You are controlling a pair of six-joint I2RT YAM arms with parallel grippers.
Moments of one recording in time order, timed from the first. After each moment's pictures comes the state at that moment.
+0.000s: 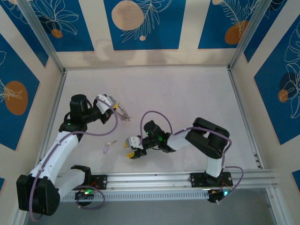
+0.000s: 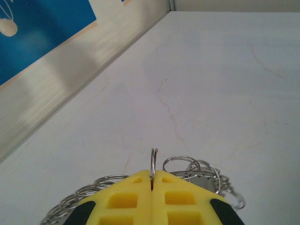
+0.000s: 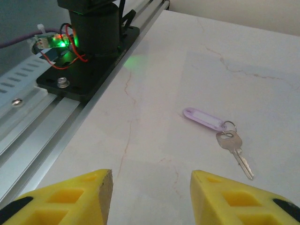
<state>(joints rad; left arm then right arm) -0.17 1.01 0.72 -0.14 0.63 0.52 1.01 1.86 0.71 0.66 -0.73 -0.45</state>
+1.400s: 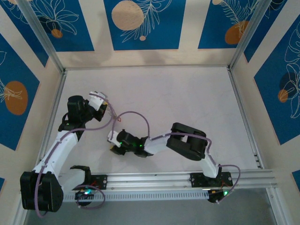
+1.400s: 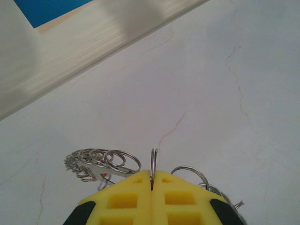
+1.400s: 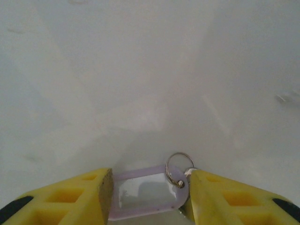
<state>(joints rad) -0.08 1.04 0.68 -0.11 0.40 0.40 1.20 2.05 1.05 0.34 0.09 0.02</state>
